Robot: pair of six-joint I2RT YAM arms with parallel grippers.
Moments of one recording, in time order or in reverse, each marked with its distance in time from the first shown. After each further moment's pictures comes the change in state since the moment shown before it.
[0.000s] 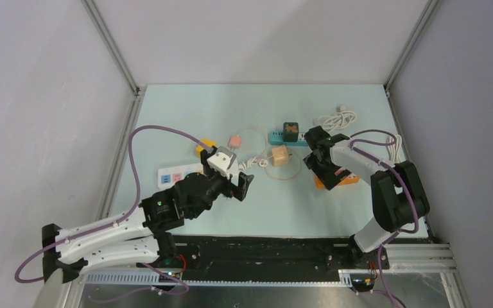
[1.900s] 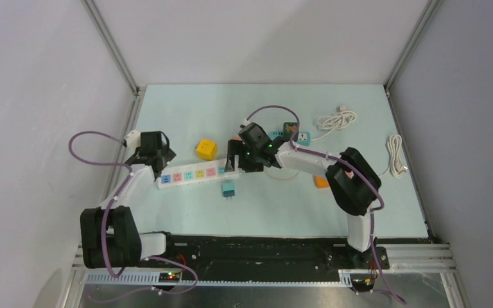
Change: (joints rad) left arm 1.175 0.438 -0.003 -0.224 0.075 -0.562; right arm 0.435 0.269 0.327 0.524 -0.464 -0.612
